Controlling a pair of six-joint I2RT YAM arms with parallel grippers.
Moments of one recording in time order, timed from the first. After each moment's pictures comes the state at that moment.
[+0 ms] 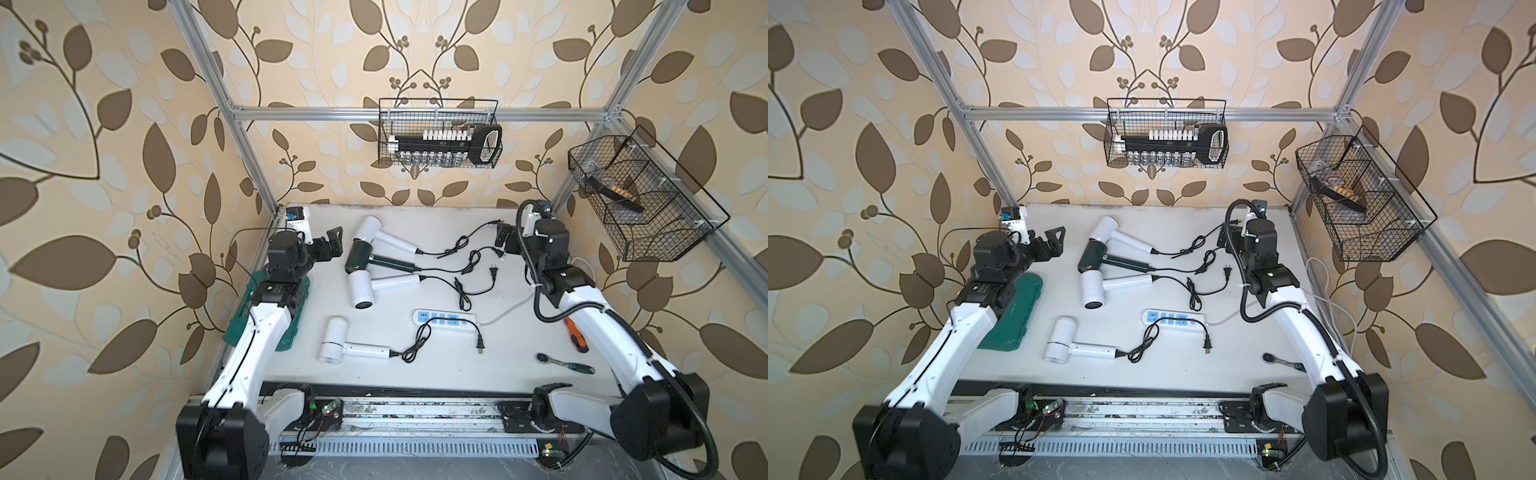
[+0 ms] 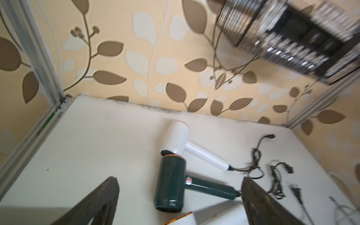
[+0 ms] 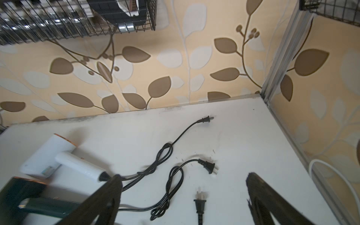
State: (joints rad) left arm -0.03 0.99 0.90 -0.10 0.24 -0.30; right arm 0.14 1.19 1.01 -0.23 0.21 0.29
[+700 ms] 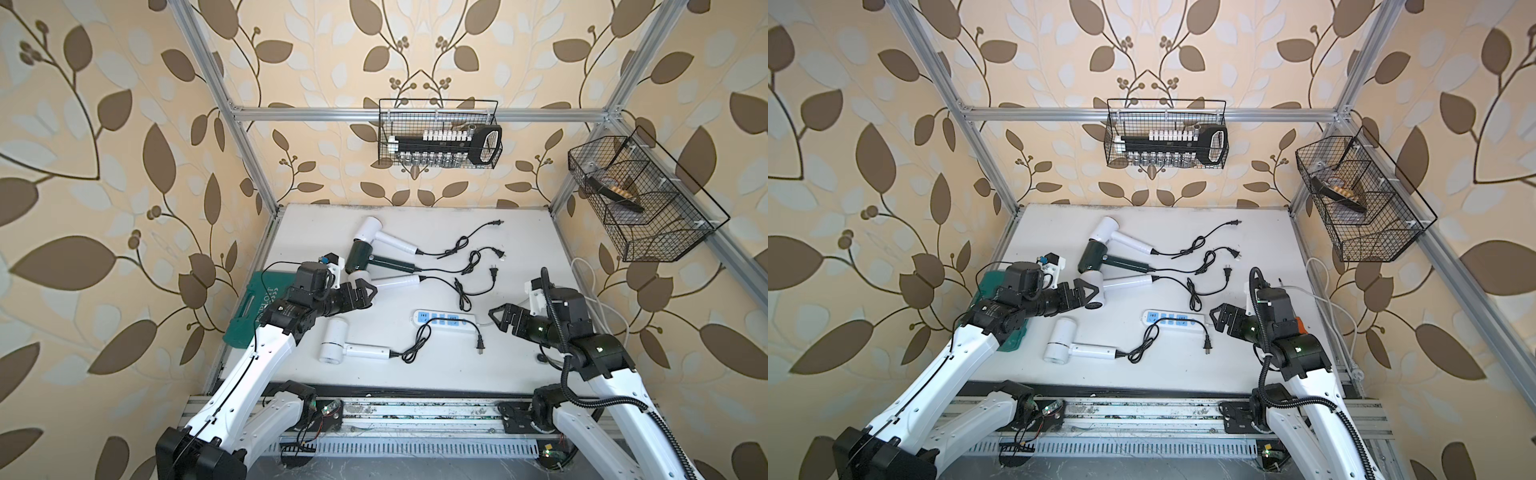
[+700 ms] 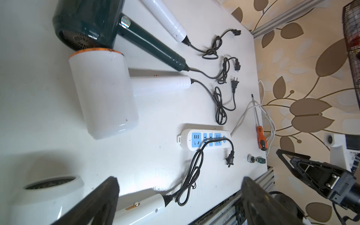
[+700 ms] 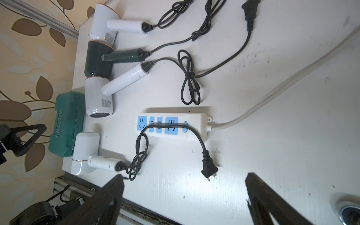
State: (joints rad) left arm -0.25 0.94 0.79 -0.61 0.42 -0.61; right arm 0.18 0.65 0.68 -0.86 -0.26 0.55
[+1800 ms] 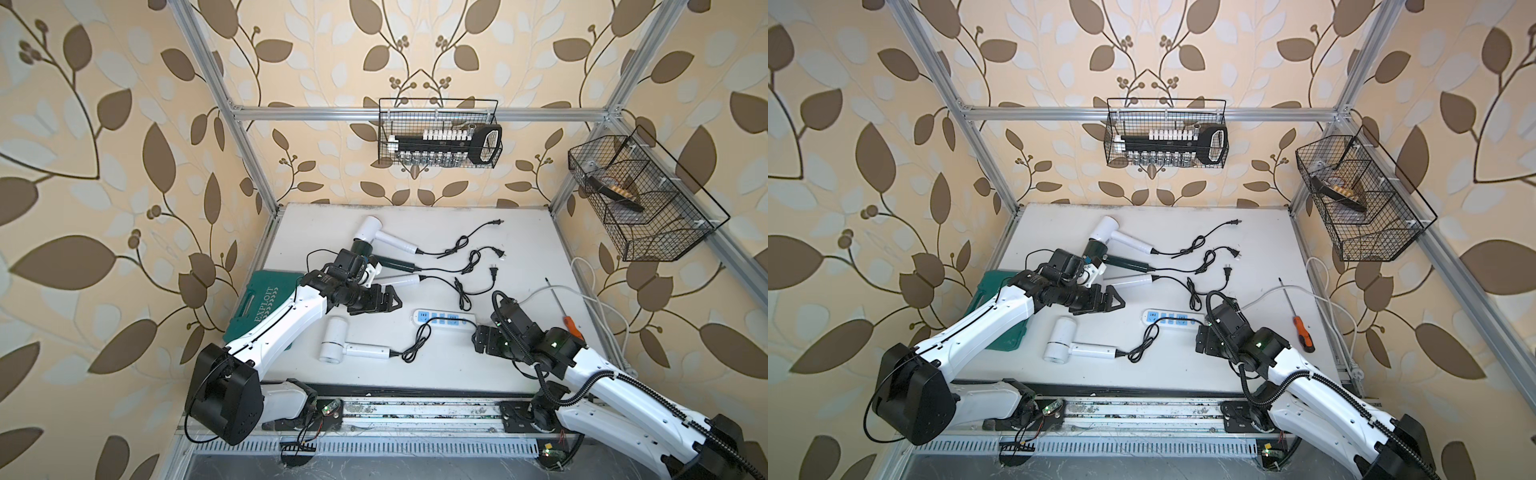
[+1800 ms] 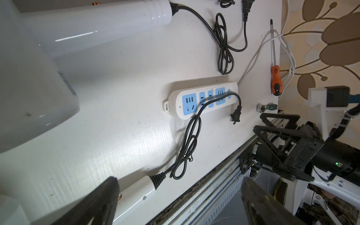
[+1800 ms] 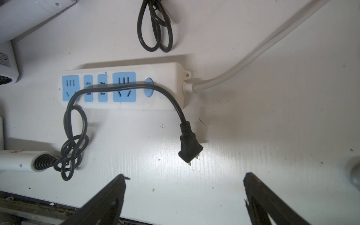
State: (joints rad) left arm -0.43 1.29 0.96 -0.71 0.52 -0.45; right arm 0.68 0.83 0.55 -0.80 0.16 0.85
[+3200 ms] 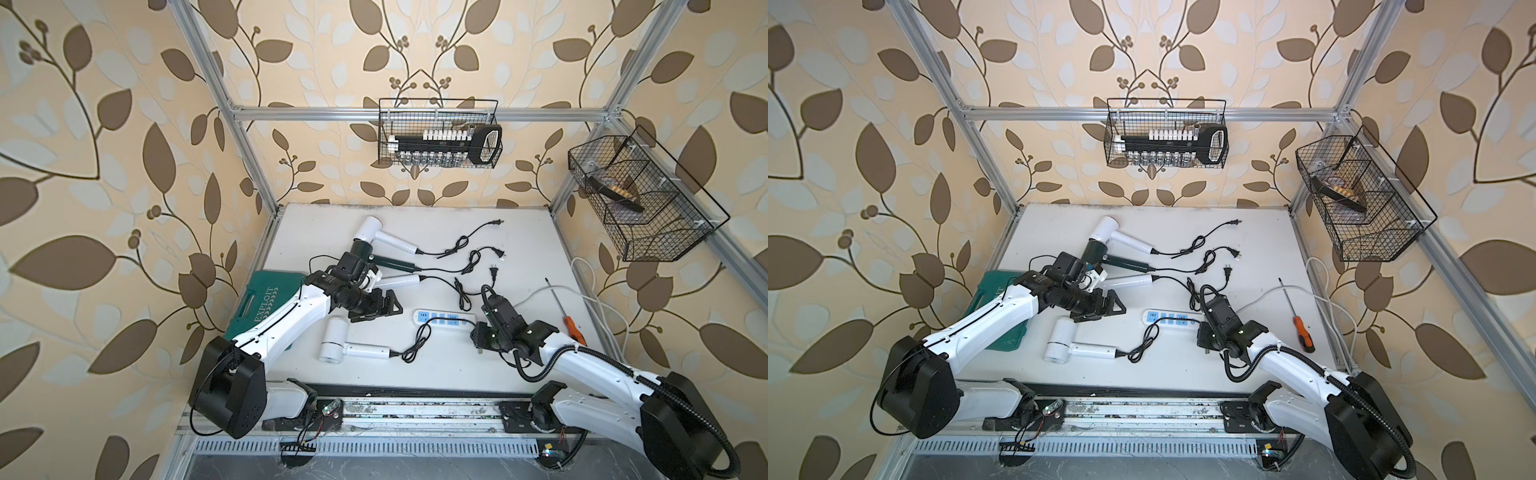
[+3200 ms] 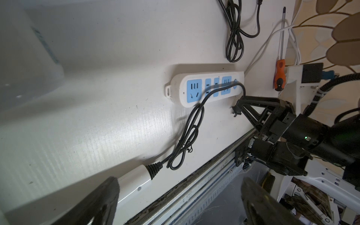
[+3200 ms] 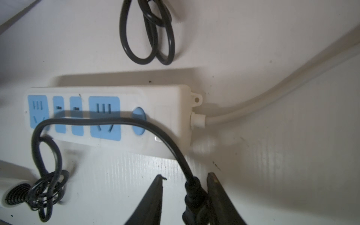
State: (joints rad) left arm -0.43 1.32 0.94 -0.73 0.56 -0.50; right arm 0.56 1.08 0.45 -0.46 0.05 0.76
